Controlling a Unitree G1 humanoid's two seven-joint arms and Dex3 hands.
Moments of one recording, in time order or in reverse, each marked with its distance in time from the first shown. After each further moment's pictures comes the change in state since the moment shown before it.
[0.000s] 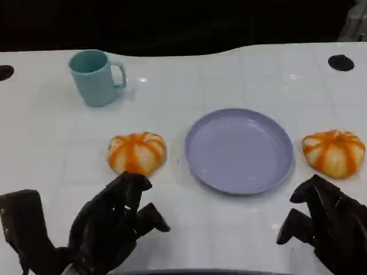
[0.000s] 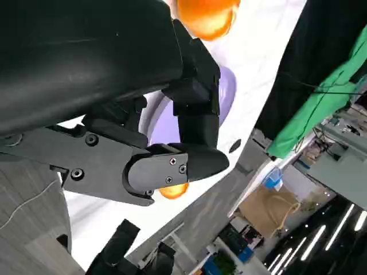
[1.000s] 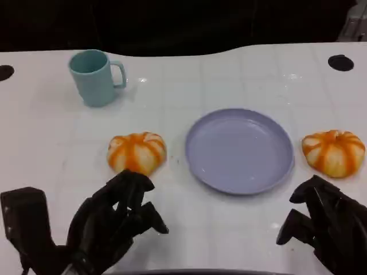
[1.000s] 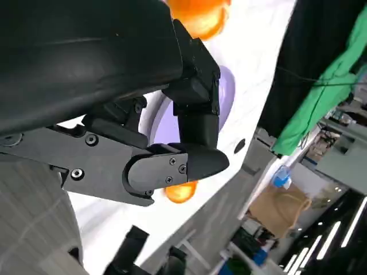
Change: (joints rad) left arm -0.001 0.047 -0.049 0.008 0.109 -0.104 -0.053; right arm 0.000 0.001 0.000 -0.007 0.004 0.015 -0.014
